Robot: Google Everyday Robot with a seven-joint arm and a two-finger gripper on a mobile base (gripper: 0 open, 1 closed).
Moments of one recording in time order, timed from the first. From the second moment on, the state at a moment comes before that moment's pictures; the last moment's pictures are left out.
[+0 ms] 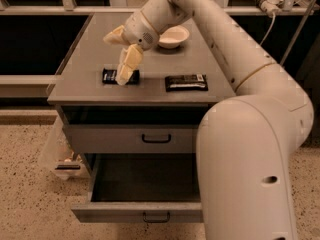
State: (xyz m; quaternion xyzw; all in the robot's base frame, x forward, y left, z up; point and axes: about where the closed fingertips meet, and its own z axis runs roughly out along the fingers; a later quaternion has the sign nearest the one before) arm 0.653 0.112 0.903 -0.73 0.52 0.32 0.30
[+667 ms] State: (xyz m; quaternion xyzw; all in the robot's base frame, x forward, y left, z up) arm 0.665 0.119 0.879 -0.73 0.53 0.32 0.28
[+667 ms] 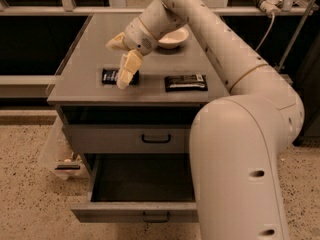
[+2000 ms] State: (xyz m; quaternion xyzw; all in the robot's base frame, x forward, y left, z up) arm 0.680 0.058 0.846 -0.68 0.64 0.24 0.26
